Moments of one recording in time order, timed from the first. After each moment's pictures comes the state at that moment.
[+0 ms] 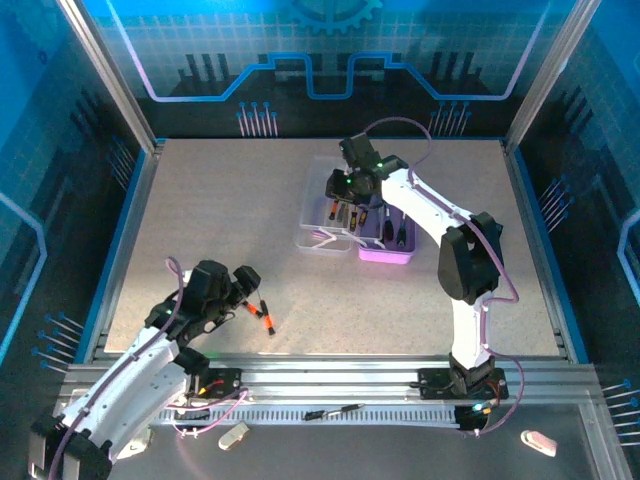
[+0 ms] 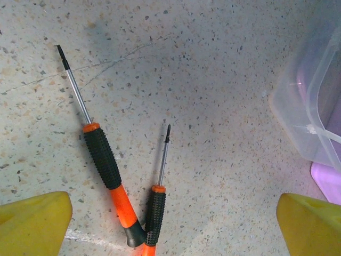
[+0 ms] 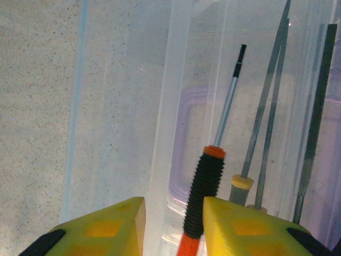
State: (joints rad) left arm -0.38 0.67 0.40 -0.60 -0.04 -1.13; right arm 0.51 2.01 1.77 -0.70 -0.11 0.65
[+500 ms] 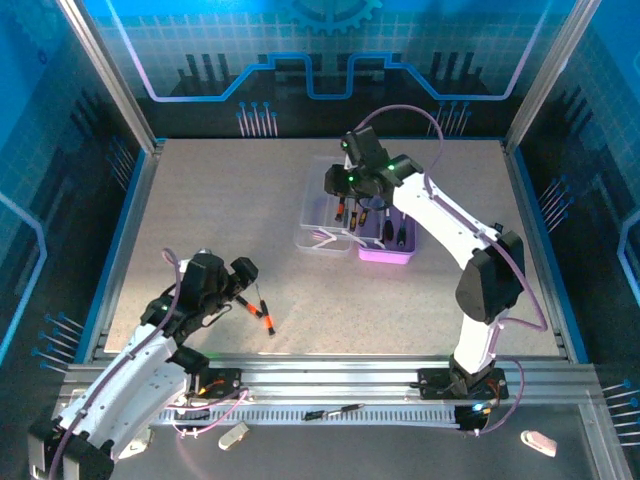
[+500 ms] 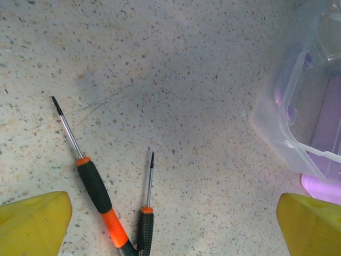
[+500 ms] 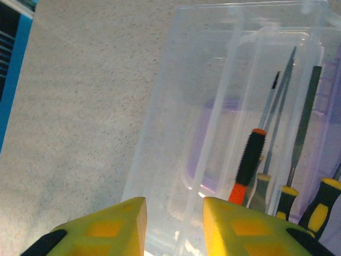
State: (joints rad) left arm -0.35 0.67 0.47 -0.60 -0.09 -1.03; right arm 0.58 1.82 1.73 -0.73 -0.03 0.56
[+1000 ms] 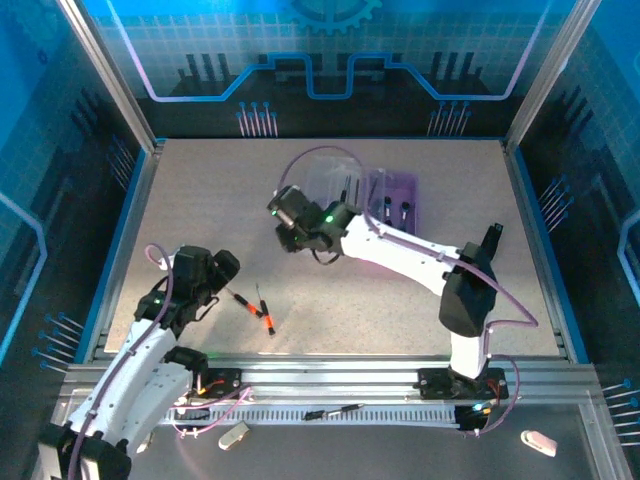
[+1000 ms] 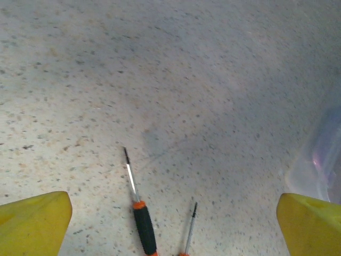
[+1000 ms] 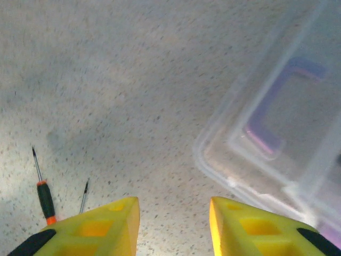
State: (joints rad) left arm -0.17 0.71 0.52 -0.67 -0.15 -0.98; right arm 0.99 1.90 1.71 -0.78 0.28 0.43
